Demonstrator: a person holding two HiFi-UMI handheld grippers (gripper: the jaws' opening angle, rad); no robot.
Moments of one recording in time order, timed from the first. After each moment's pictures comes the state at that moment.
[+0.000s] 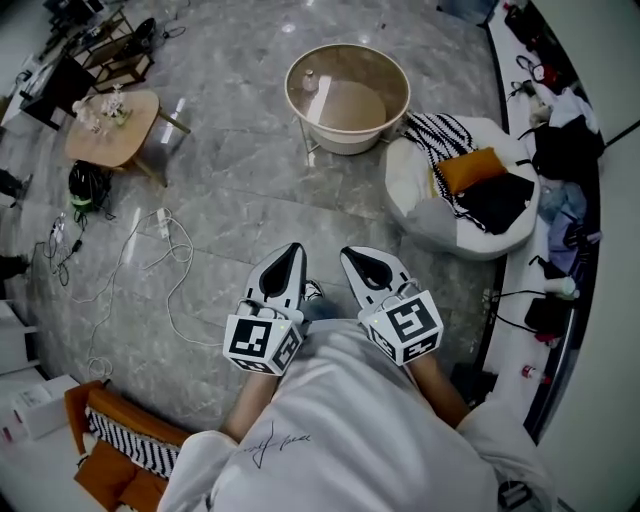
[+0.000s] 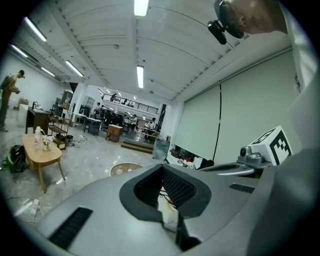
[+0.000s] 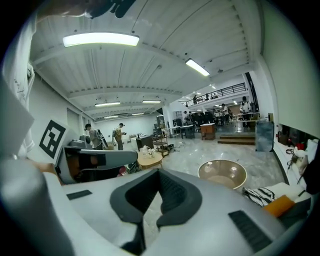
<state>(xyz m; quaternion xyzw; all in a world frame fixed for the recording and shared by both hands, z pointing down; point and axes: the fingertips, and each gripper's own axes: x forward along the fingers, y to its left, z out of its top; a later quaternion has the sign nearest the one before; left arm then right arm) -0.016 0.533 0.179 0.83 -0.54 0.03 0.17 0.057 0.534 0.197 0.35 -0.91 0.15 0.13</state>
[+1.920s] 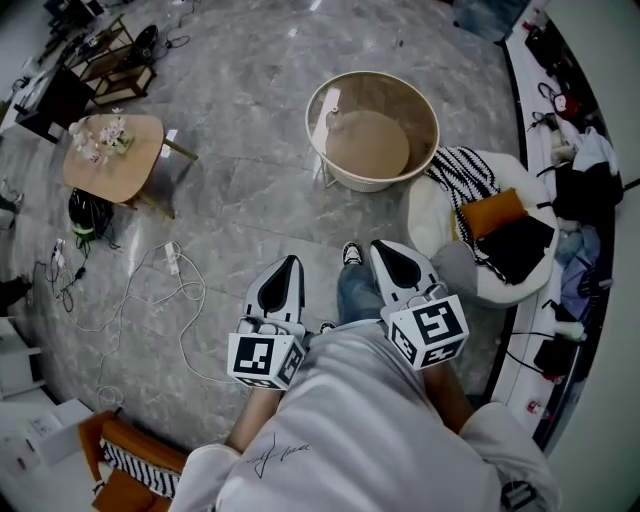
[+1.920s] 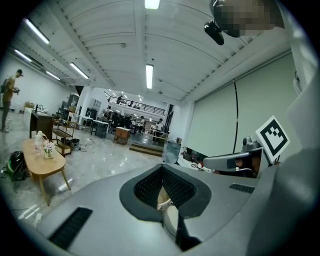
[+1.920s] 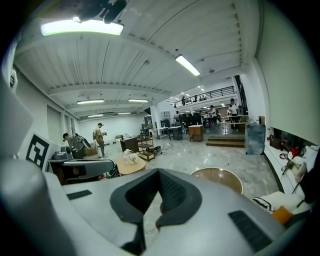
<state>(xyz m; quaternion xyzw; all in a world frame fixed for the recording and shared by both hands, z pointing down) -0.129 0.342 0.190 0.80 -0.57 0.02 0.17 -0.005 0.311 0.188 0.42 -0.88 0.15 0.13</state>
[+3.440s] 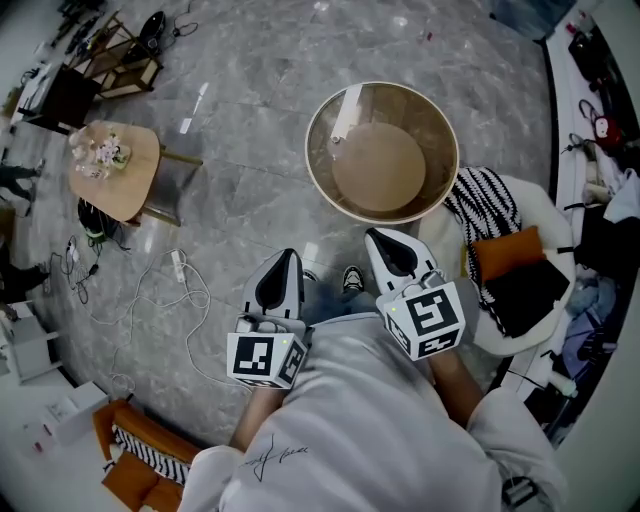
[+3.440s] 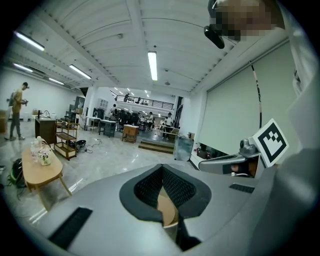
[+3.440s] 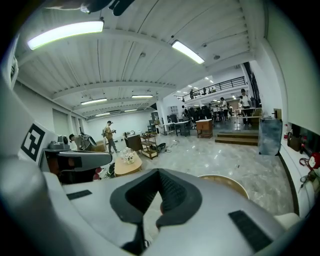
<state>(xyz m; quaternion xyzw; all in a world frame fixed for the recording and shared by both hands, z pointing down) -0.077 0.103 0.204 0.76 -0.62 0.06 0.18 0.034 0.057 0.225 0.36 -0.91 0.16 0.15</state>
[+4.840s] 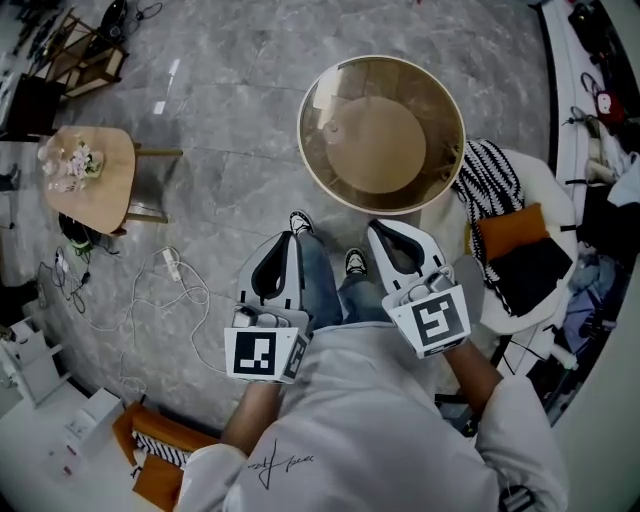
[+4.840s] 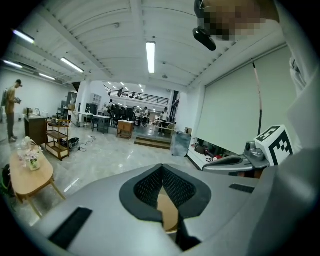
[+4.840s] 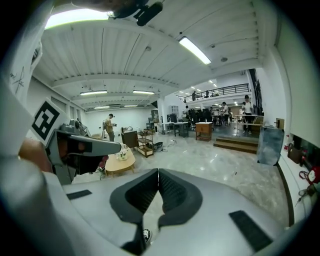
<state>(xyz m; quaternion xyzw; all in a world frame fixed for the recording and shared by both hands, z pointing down) -0.122 0.007 0.234 0.78 -0.59 0.09 0.19 -0.012 -0.012 0.257 0.37 -0.90 0.13 0.18</state>
